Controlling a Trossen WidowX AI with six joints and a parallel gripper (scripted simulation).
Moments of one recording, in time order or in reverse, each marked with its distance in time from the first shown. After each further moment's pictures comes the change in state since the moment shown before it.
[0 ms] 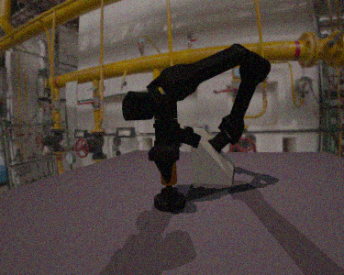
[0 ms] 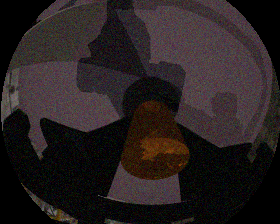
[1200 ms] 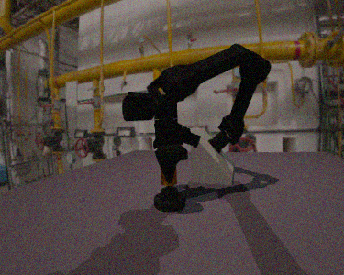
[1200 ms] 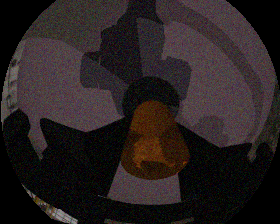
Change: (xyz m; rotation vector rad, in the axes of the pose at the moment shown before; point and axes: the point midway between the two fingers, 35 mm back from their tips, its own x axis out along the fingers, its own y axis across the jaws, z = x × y) arm 0.002 0.000 0.000 -0.211 0.001 0.001
